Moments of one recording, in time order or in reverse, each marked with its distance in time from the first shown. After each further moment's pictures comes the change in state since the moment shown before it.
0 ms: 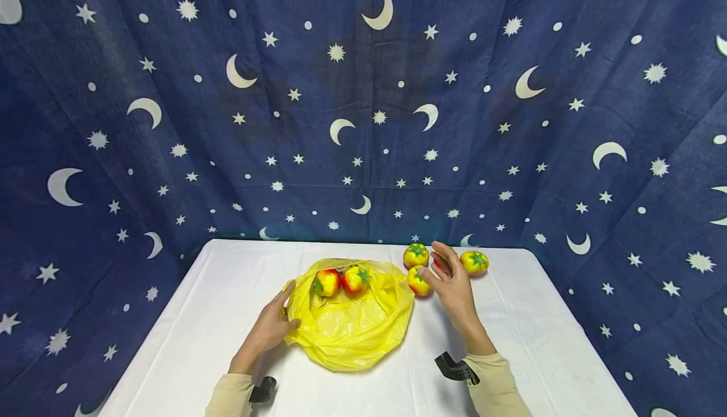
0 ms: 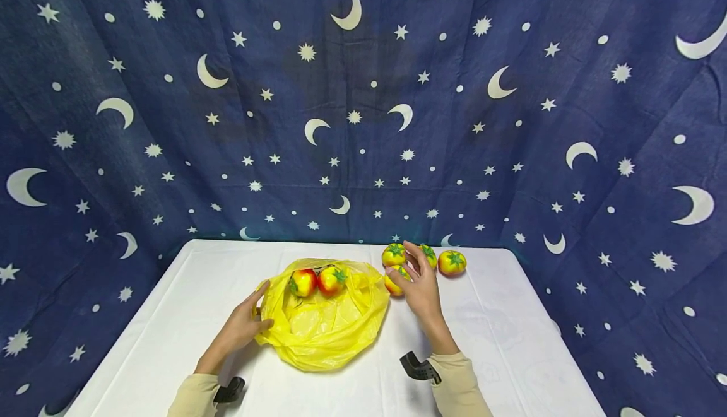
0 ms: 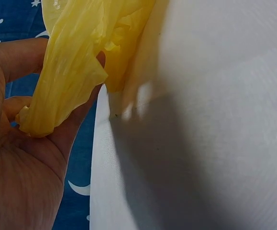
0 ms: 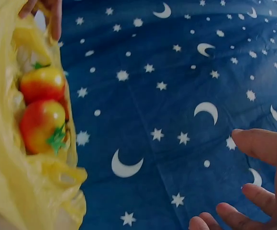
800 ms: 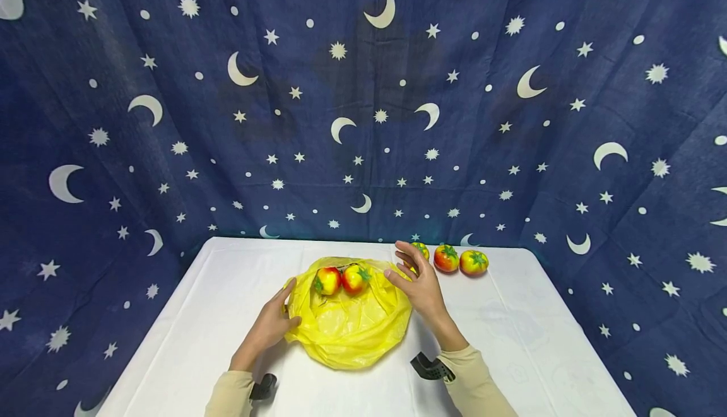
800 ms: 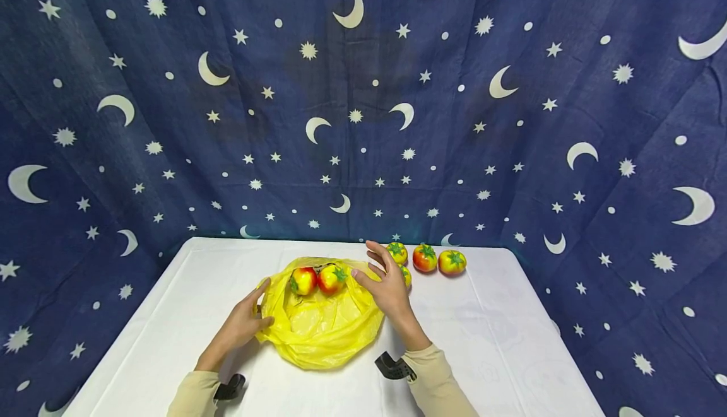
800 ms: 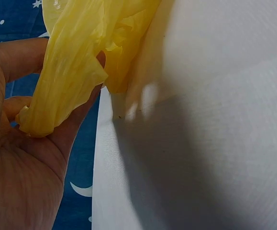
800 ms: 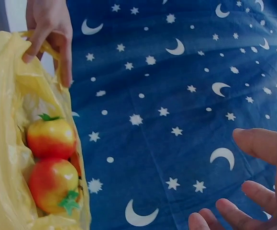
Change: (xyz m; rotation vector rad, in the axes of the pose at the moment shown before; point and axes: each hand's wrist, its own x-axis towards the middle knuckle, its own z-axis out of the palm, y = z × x) left_hand -0.001 0.000 -0.002 0.008 0.004 0.018; right_hand -0.007 -0.012 0.053 0.034 -0.164 -0.086
